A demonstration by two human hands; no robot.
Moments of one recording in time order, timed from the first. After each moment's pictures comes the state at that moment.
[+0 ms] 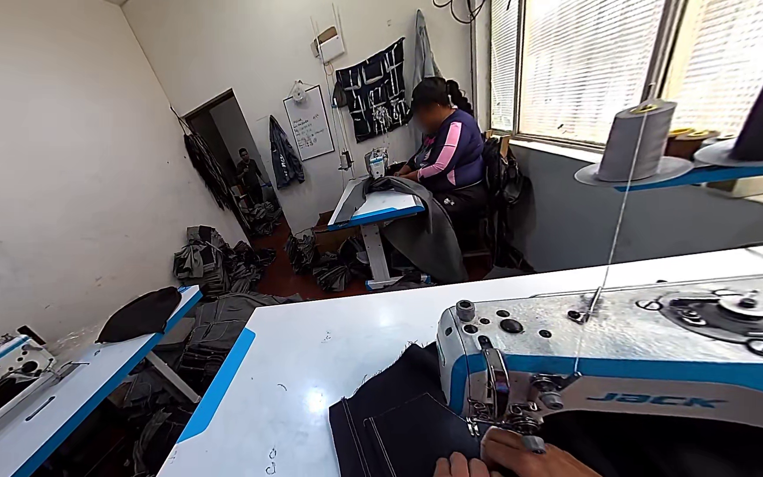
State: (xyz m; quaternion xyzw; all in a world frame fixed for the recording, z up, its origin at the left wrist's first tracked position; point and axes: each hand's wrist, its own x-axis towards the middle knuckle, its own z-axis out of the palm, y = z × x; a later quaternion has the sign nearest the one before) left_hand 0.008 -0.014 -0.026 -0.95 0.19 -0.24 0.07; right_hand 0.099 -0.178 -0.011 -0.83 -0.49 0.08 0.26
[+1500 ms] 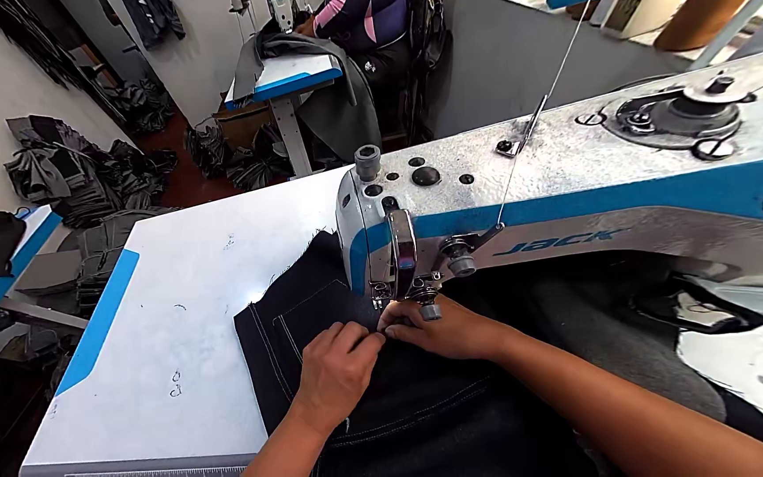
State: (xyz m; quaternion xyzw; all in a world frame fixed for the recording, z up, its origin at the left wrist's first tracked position) left_hand 0.025 0.030 -0.046 -0.91 0.23 -0.33 -0.15; right_hand 0.114 -0.167 -0.007 -0.87 -0.32 0.24 0.29
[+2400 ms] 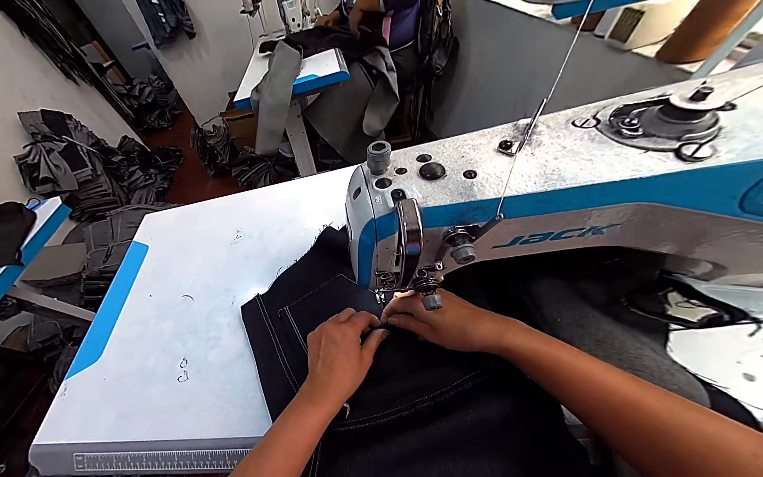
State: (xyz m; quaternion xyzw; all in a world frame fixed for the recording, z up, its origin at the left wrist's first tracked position) left_hand 0.026 0.020 -0.025 -0.96 0.06 -0.11 -0.25; right_hand 0.112 -0.172 -0.011 -0.86 -0.41 0.15 0.28
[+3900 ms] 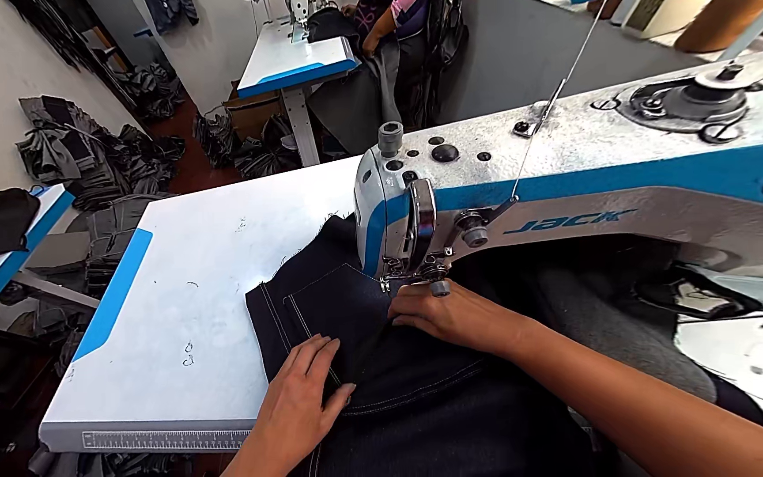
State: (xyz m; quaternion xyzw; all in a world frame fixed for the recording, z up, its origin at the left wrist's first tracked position) left_hand -0.054 0.075 -0.034 -0.97 0.14 -0.15 -0.15; right_hand 0.111 -0.176 -0.030 -0.79 -0.57 -0.09 0.21
